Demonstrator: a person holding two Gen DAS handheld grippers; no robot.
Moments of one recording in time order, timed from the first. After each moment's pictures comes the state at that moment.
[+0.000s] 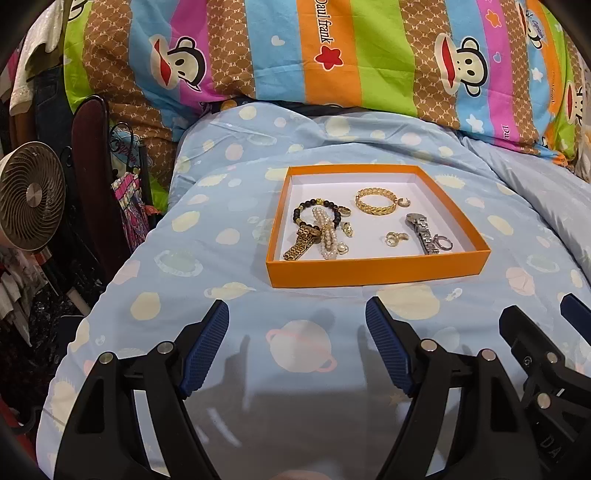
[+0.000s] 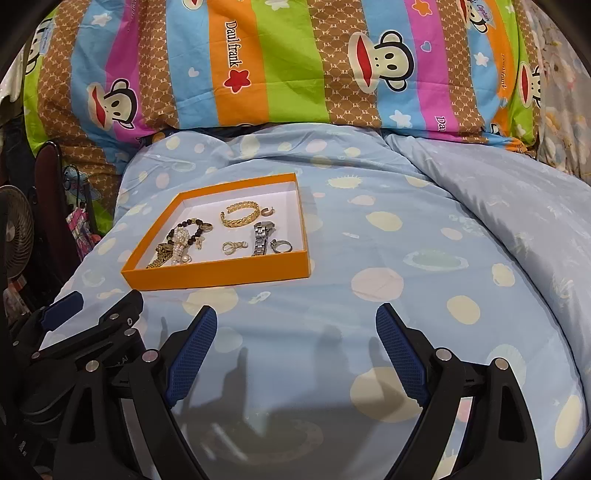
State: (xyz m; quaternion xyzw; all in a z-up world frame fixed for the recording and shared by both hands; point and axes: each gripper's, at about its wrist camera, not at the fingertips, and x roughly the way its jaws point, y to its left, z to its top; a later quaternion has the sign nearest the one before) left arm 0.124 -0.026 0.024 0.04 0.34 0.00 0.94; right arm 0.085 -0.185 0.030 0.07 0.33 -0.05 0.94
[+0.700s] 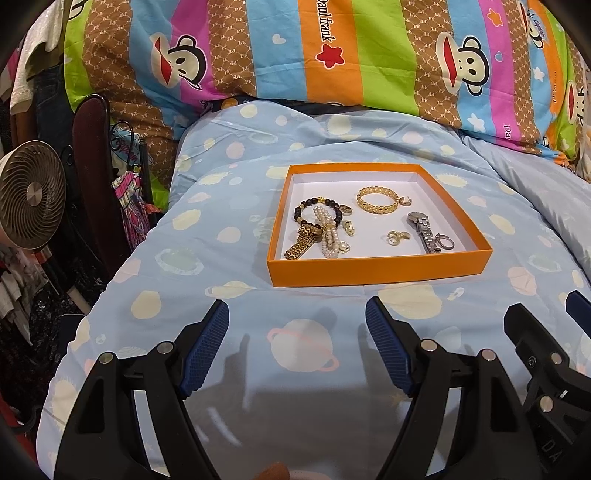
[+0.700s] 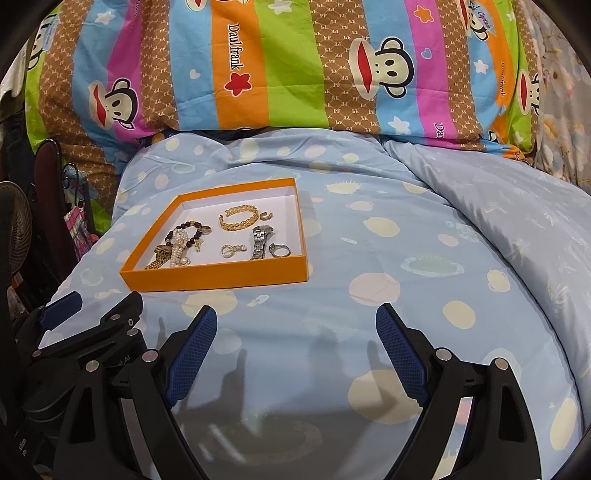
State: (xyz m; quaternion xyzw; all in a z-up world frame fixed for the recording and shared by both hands) left arm 0.125 -0.024 0.024 0.04 0.34 0.00 0.94; right arm 0.084 -0.183 0.033 0.06 0.32 -0.06 0.94
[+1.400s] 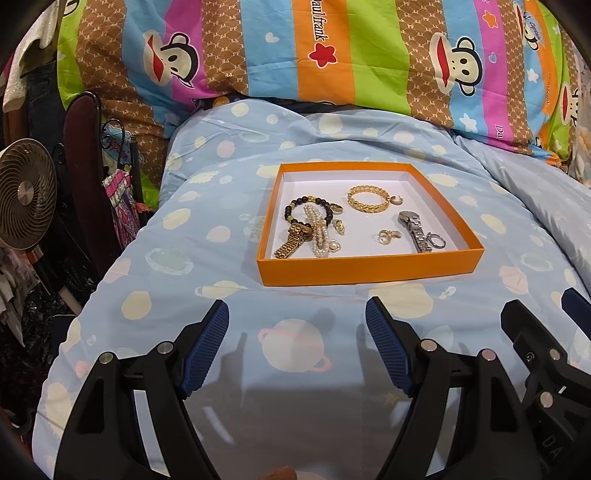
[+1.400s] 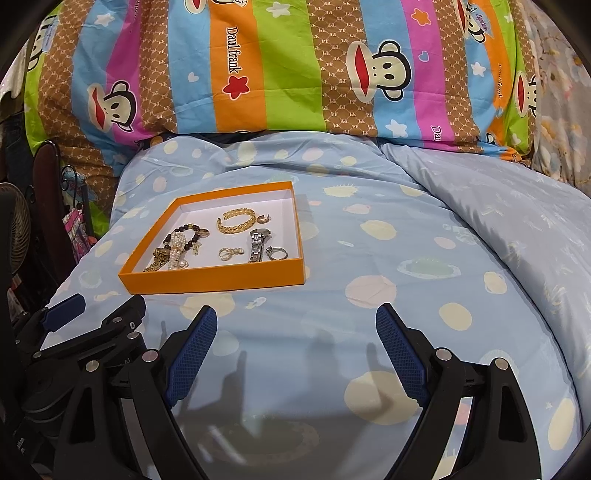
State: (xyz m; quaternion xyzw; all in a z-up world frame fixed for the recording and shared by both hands) left arm 0.126 -0.028 0.023 0.04 0.34 -0.02 0.94; right arm 0.082 -0.185 0.034 0.06 0.31 -0.06 0.95
